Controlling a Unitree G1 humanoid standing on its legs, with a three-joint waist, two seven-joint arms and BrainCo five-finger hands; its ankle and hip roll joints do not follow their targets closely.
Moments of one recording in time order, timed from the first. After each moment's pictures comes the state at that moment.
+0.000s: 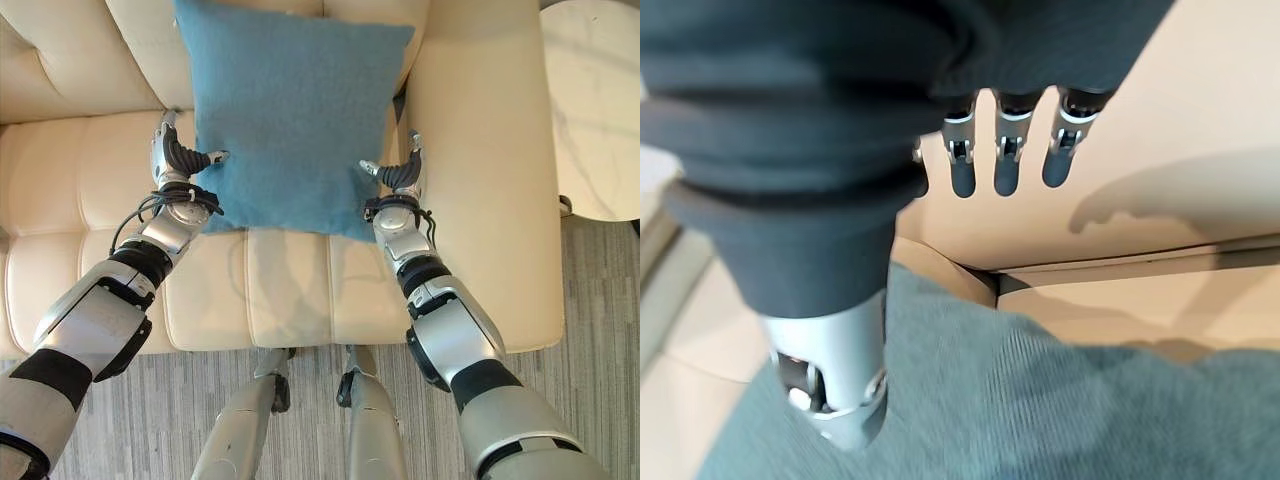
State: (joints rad) left arm -1.12 0.40 -0.52 1.12 -0.18 -0.09 0.62; right arm -1.08 -0.28 0.39 1.11 0.34 -0.15 -0.59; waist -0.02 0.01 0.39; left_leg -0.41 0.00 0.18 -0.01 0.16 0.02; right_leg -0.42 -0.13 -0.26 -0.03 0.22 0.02
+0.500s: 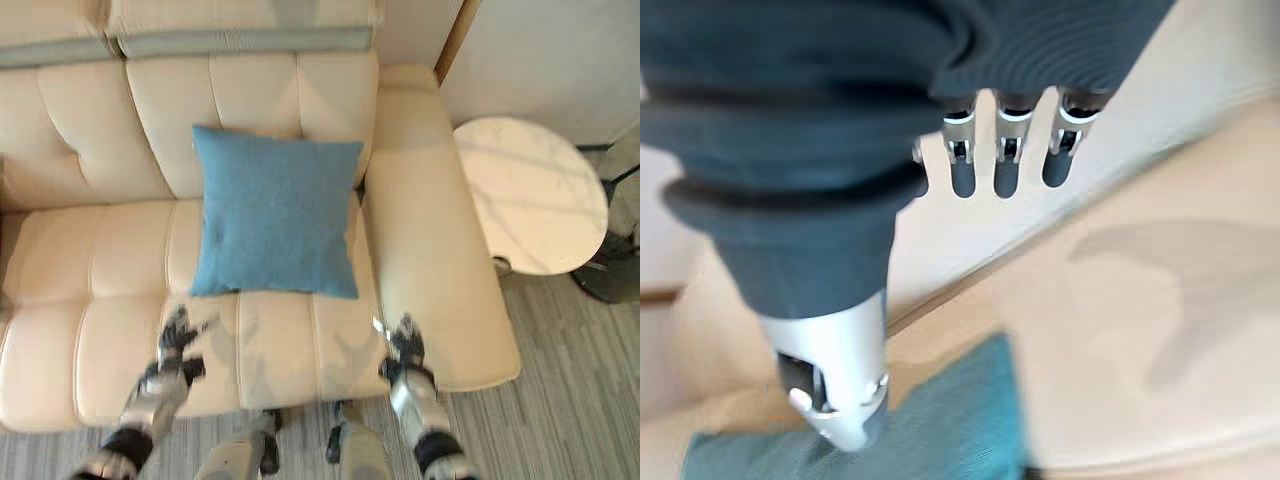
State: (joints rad) left arm -0.09 0.26 -0.15 0.70 -0.47 -0.12 0.32; right arm -0.11 -0.18 0.14 0.74 0.67 -0.12 -0.21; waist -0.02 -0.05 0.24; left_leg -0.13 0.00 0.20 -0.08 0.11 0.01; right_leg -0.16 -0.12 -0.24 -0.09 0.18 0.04
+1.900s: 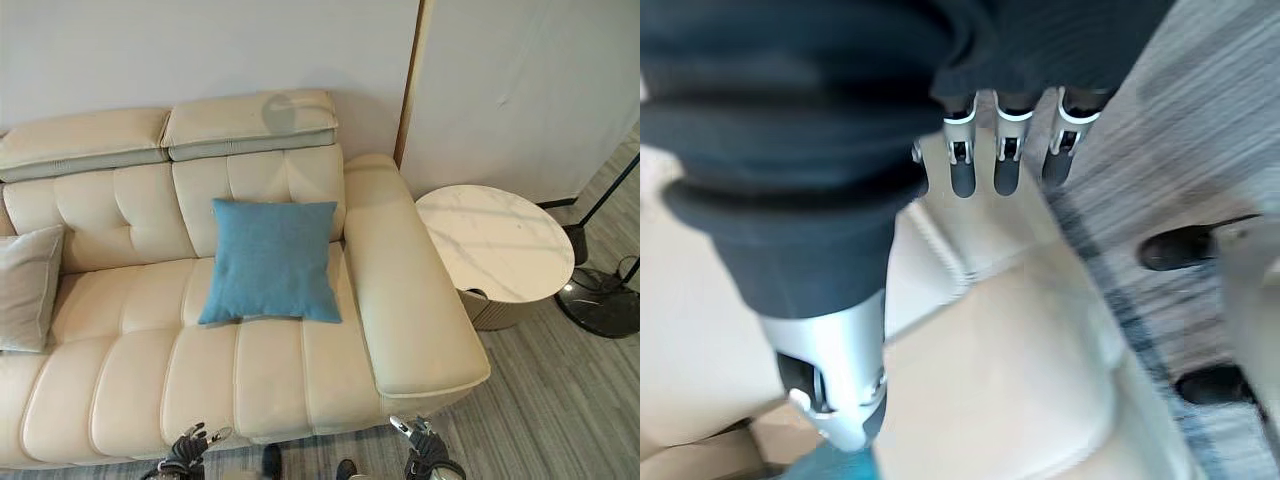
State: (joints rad) left arm 0.05 0.20 -0.18 0.91 -0.37 -0.02 0.12; right arm 0.05 -0.23 0.11 0.93 0.59 -0.03 -0.06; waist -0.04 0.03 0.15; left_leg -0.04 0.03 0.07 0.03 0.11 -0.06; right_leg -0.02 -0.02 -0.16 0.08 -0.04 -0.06
